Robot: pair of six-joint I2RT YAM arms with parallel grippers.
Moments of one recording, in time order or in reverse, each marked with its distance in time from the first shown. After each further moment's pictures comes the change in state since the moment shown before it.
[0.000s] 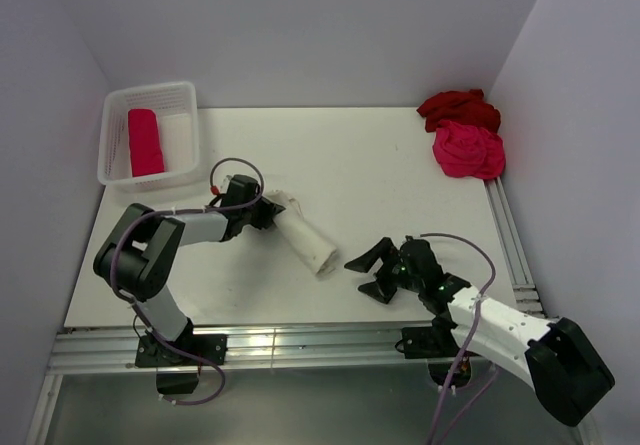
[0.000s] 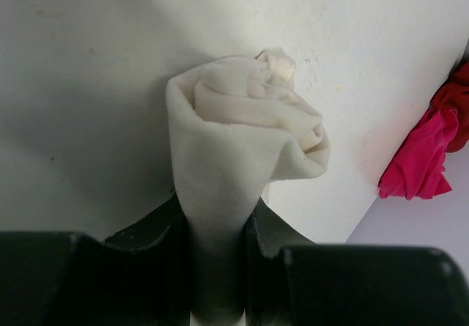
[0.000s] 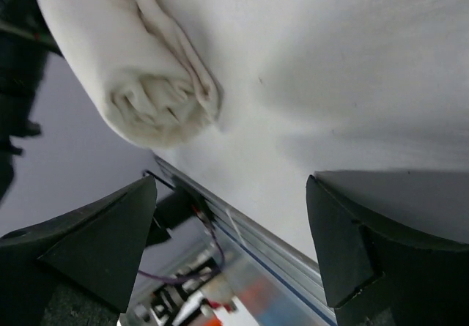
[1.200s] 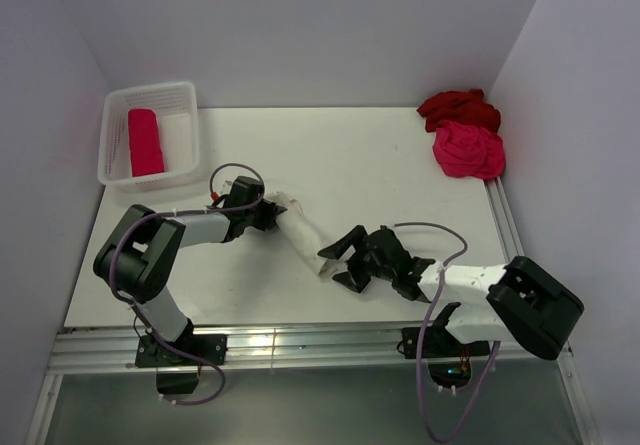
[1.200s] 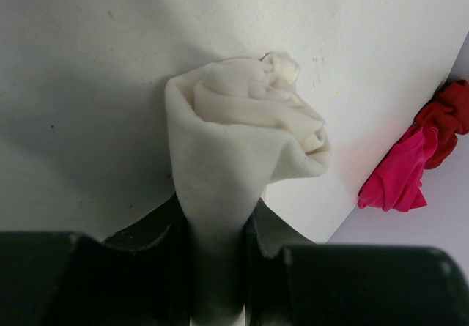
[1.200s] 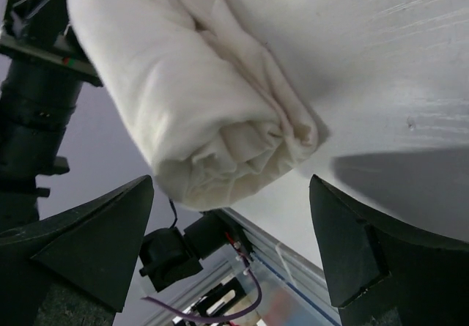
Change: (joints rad) left arm -0.027 -0.014 -0.004 -0.037 -0.029 -0.151; right arm 0.217 0.377 0.169 0.283 0.213 0.194
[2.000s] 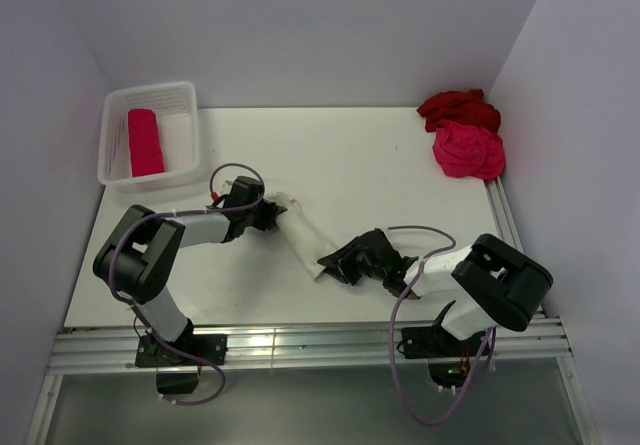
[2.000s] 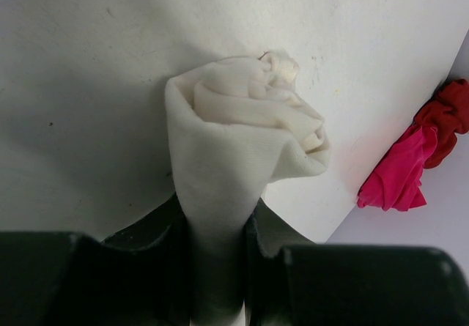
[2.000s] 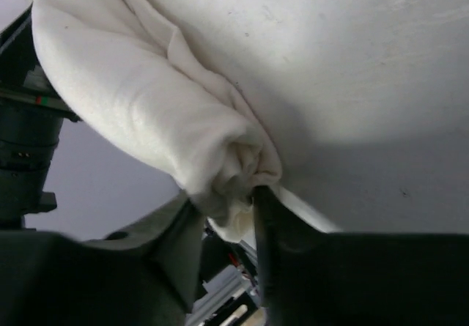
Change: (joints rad) left arm -0.001 -0.003 0.000 -0.002 0.002 -0.001; right arm 0.017 0.249 0.026 0.177 0.027 0.059
